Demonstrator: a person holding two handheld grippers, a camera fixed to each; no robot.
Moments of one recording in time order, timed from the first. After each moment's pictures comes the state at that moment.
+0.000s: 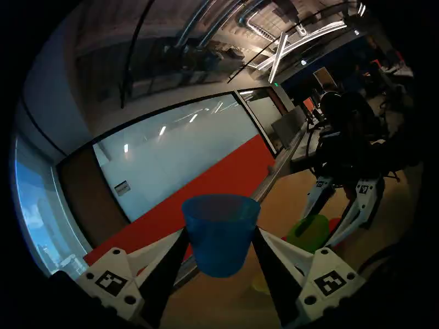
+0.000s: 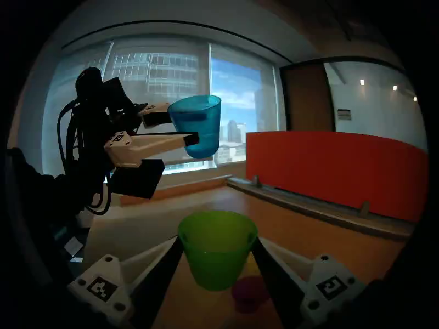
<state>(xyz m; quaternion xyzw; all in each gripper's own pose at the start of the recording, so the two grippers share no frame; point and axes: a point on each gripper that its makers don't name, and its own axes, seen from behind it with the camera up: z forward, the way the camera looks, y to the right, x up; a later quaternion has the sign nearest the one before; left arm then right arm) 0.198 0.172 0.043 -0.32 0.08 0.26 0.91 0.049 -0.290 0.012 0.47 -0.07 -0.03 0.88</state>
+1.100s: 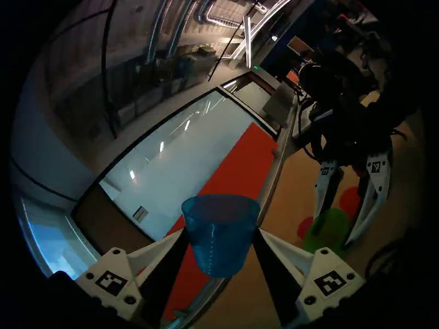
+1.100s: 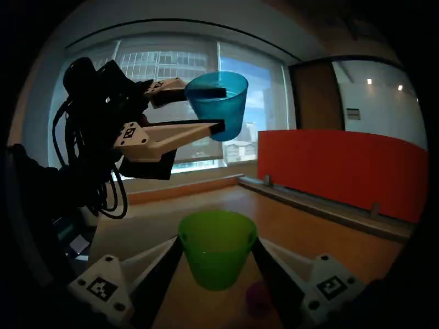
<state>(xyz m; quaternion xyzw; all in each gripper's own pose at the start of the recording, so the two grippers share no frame) 0.217 0.179 0.039 -0.28 0.12 0.39 0.87 0.047 -0.314 0.002 0.50 -0.07 -0.03 0.86</state>
